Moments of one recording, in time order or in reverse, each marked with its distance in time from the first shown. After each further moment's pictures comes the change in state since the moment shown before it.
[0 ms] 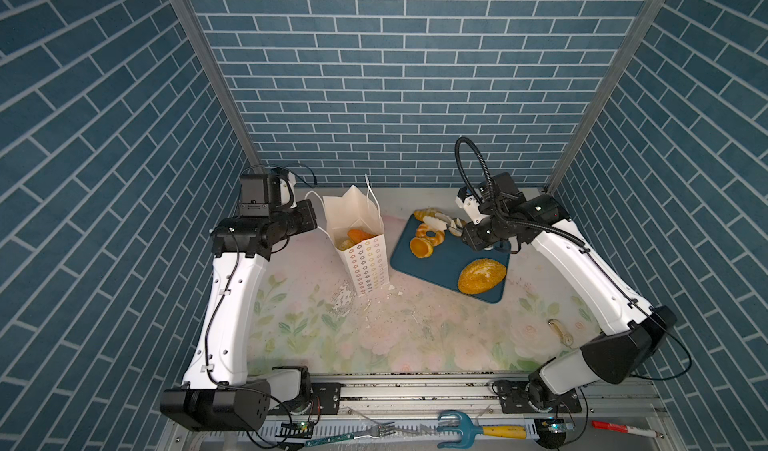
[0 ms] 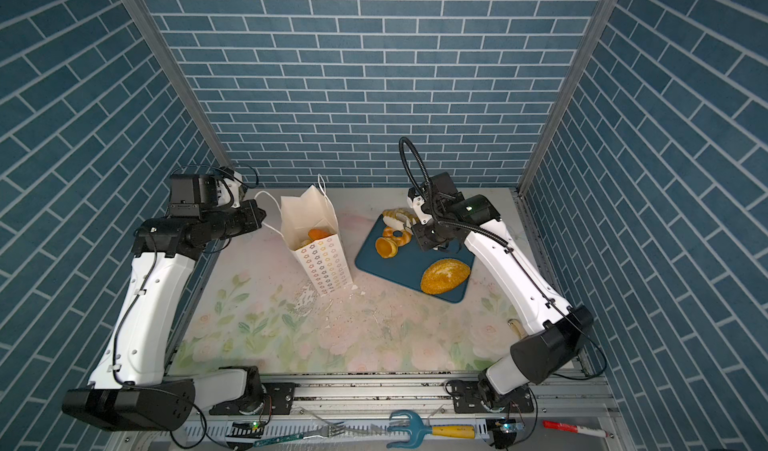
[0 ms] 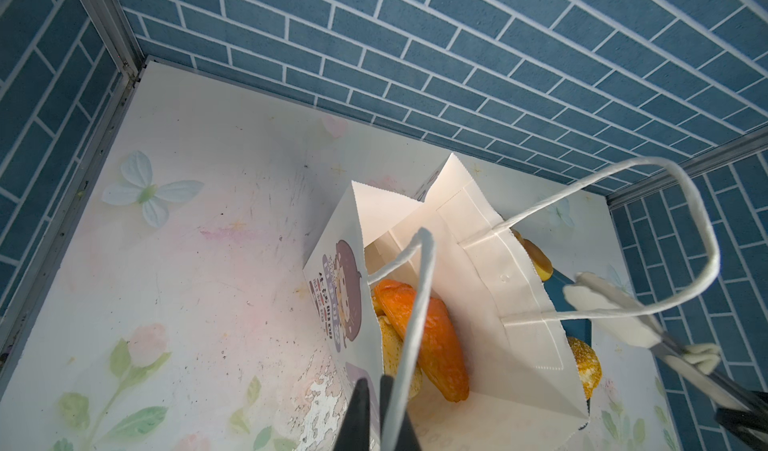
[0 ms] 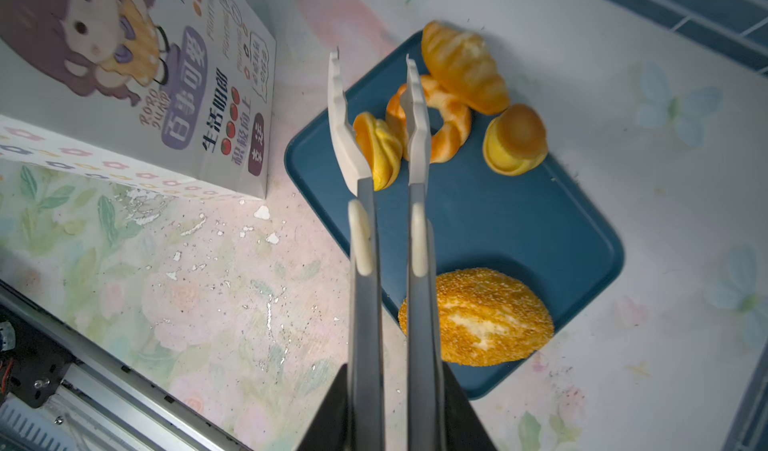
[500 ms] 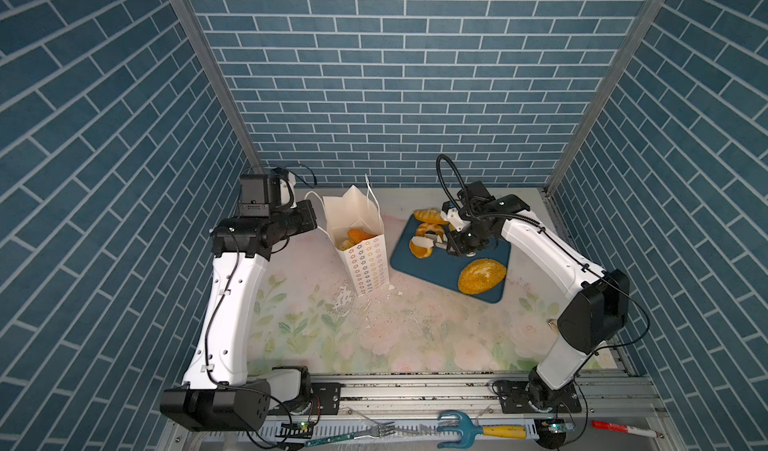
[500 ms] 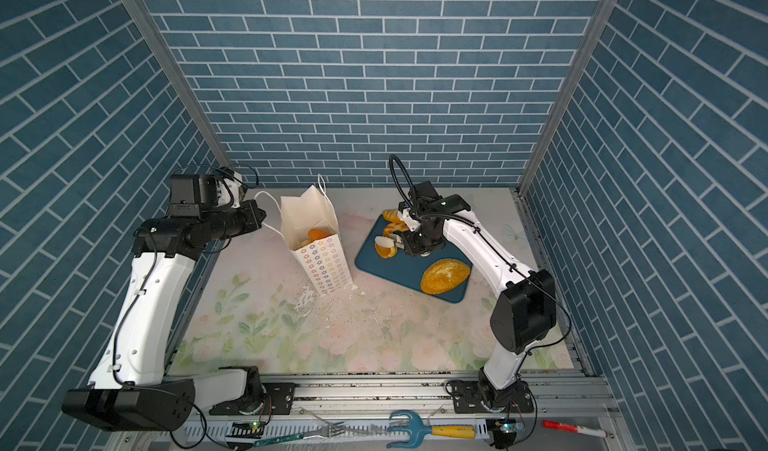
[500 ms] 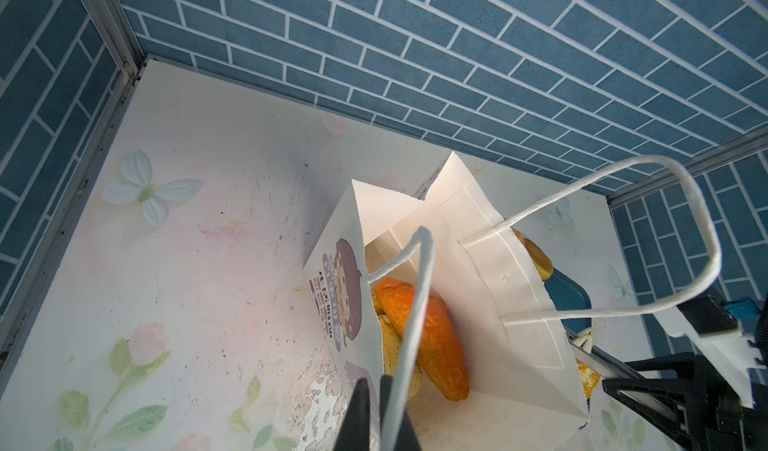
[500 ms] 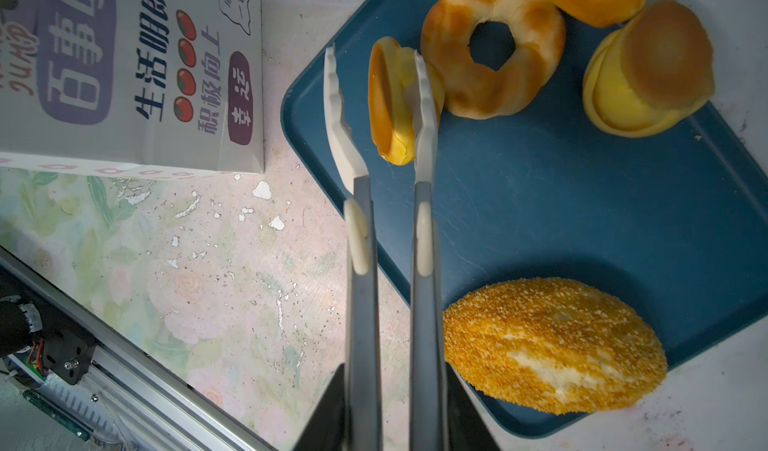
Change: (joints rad) left arm 0.000 -0.001 0.000 -0.002 0.000 -0.001; right arm -0.022 0.165 -0.041 0.052 -0.109 0.007
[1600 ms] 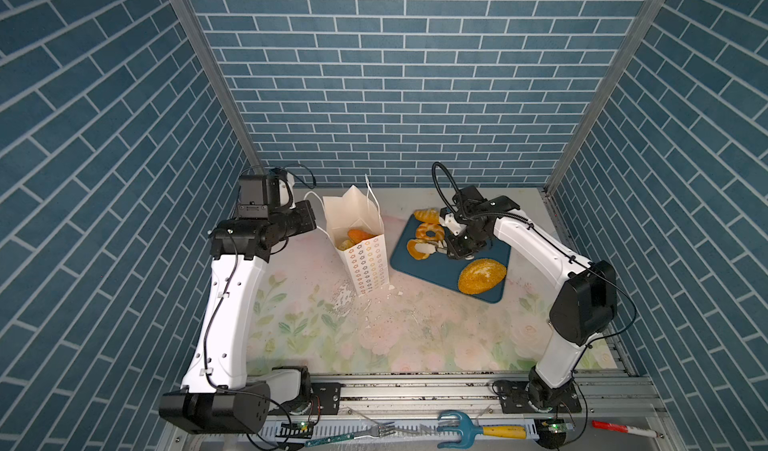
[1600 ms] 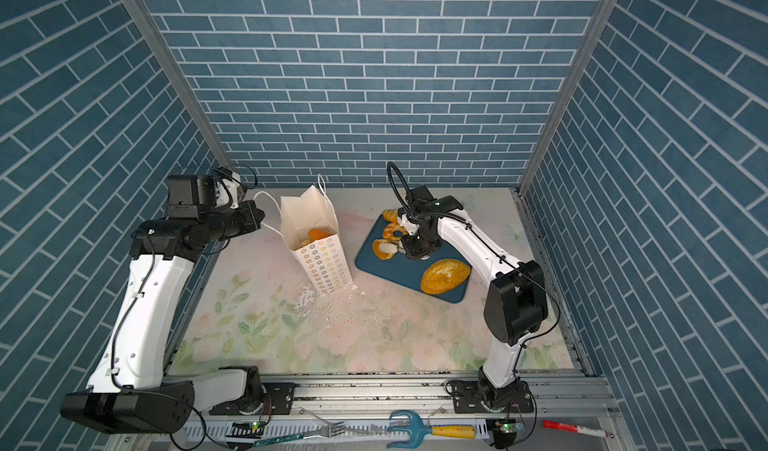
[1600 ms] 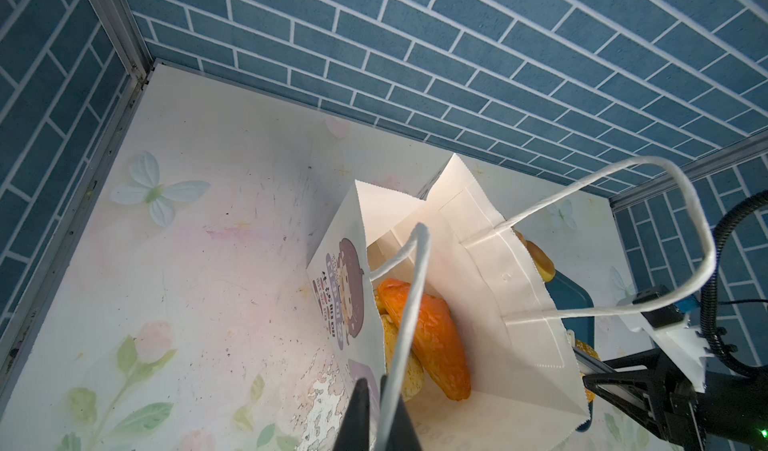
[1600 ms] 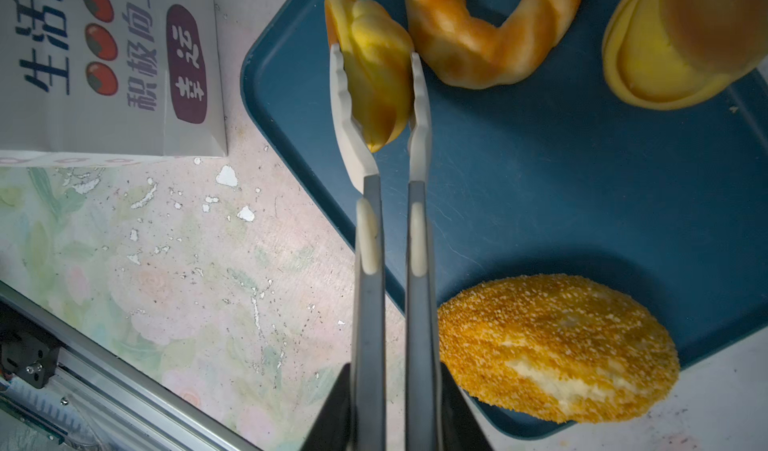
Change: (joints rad) left arm -0.001 -0.011 0.000 -0.005 -0.012 -0.001; right arm -0.002 0.062 -0.002 -0.017 0.018 -0.011
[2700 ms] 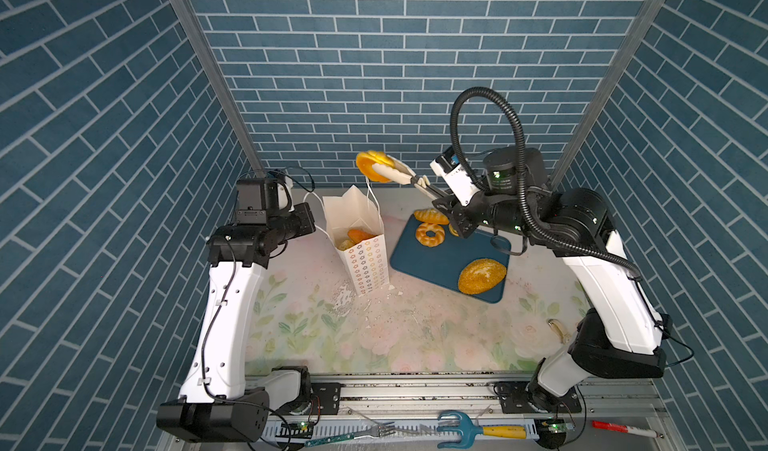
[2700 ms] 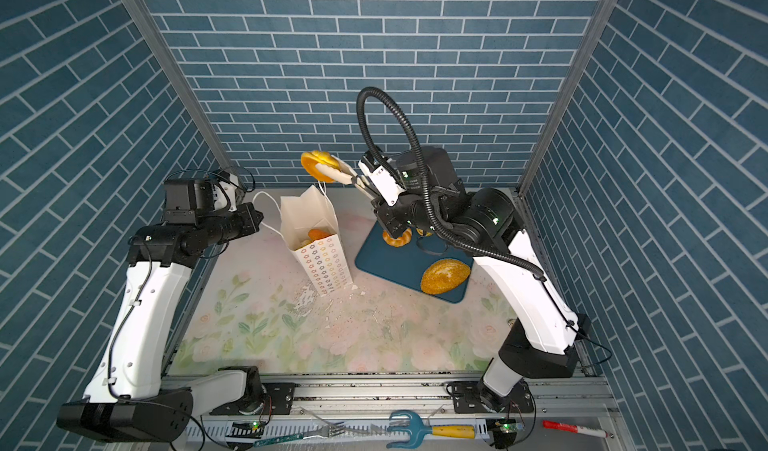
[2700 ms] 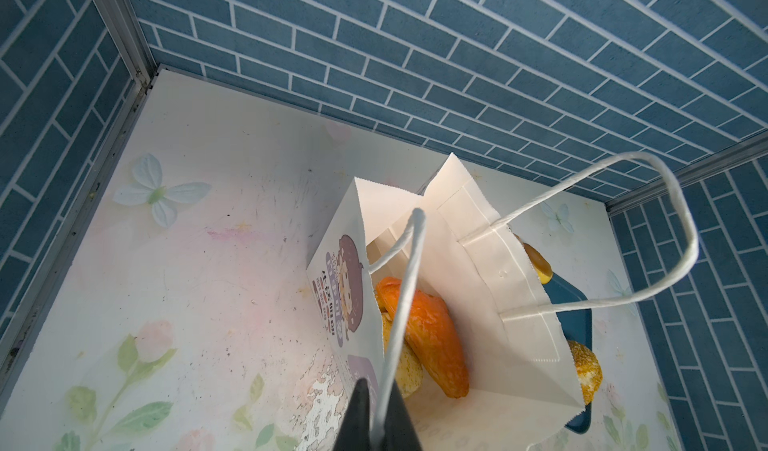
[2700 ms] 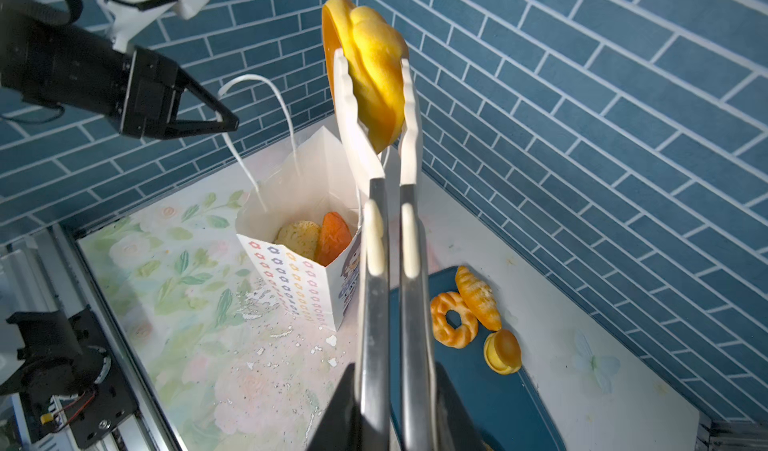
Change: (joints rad) left arm 0.000 -0.039 -0.031 0.015 -0.003 -0.006; right arm 0.461 -0.150 0.748 -0.150 0.341 -0.112
